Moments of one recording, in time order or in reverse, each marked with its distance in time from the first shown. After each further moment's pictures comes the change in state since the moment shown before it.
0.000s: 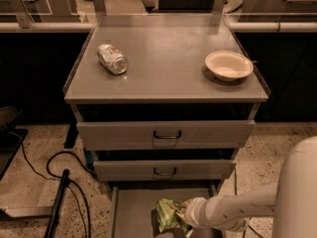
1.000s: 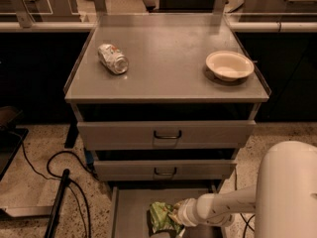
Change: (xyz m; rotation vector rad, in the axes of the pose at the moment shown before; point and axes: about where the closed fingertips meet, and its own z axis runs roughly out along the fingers) arm 0.014 -0.002 0.076 -0.088 -0.016 0.003
